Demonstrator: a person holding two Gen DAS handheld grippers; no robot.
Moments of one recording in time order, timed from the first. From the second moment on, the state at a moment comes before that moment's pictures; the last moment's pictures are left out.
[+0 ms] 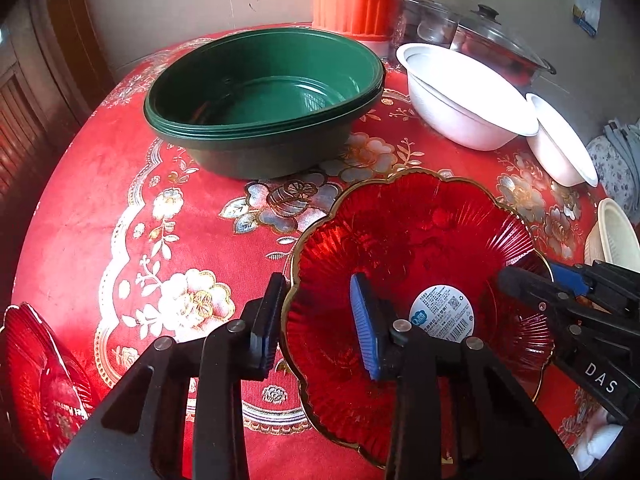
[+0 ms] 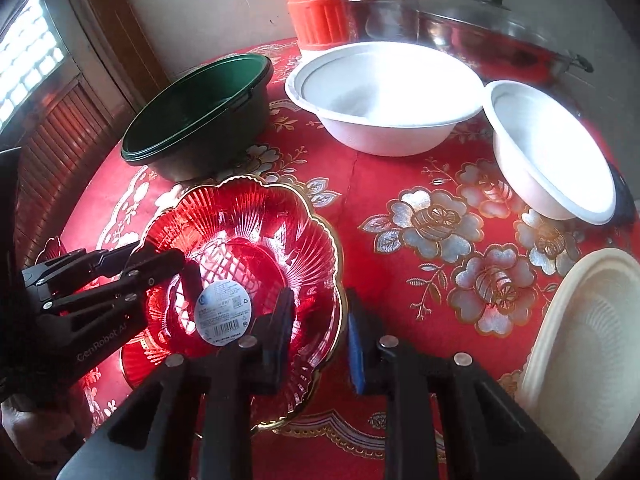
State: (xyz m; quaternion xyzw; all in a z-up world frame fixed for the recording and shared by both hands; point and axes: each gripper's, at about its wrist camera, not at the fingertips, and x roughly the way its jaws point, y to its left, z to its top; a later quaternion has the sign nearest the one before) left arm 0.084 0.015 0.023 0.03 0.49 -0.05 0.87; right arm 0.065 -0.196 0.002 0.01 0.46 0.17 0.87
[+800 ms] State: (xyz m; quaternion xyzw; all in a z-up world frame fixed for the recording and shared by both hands) left arm 0.033 0.079 0.081 -0.01 0.45 -0.03 0.89; right arm 0.015 -0.143 0.056 -0.04 0.40 0.19 0.90
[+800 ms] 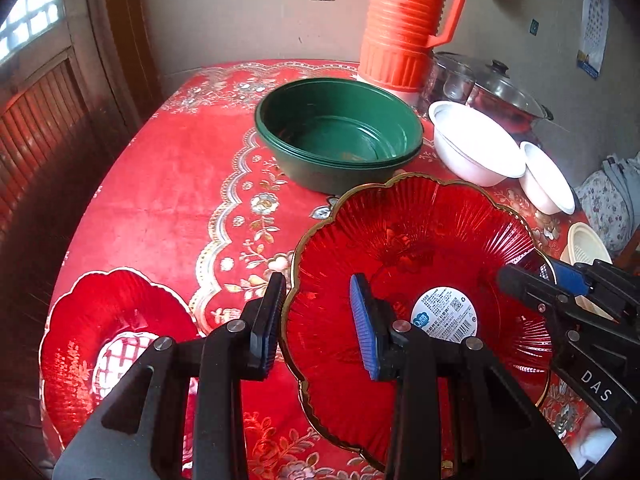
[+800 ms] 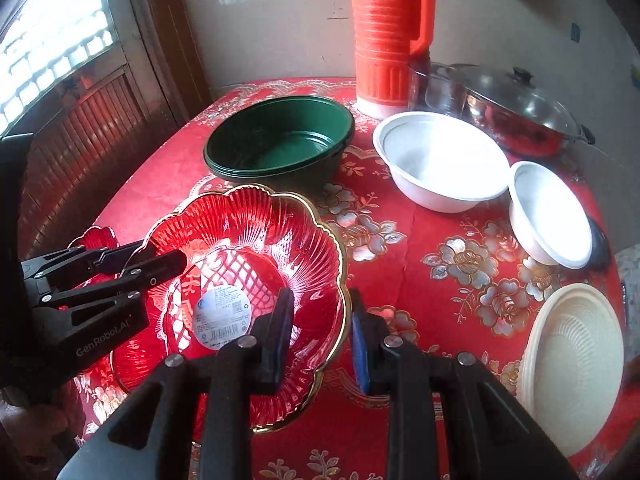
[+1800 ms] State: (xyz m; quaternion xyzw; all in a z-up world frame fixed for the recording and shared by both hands) left arm -0.055 0.257 0.061 -0.06 0.45 0.11 0.88; right arm -0.036 0.046 0.044 -0.15 0.39 0.34 0.84
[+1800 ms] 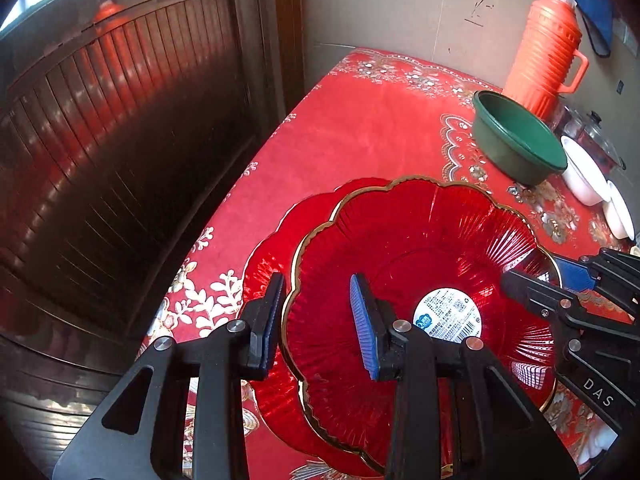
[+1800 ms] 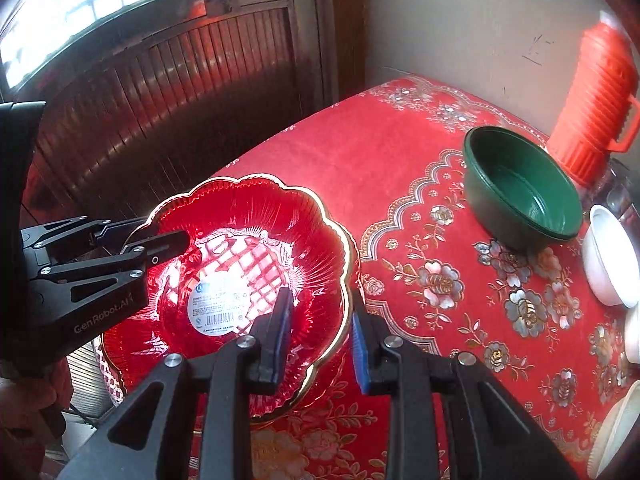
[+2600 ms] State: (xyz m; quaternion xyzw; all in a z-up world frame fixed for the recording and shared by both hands) left arm -0.048 0.261 0.034 -0.04 0.46 0.13 0.88; right arm -0.030 0.076 0.018 -0.20 0.42 0.32 0.82
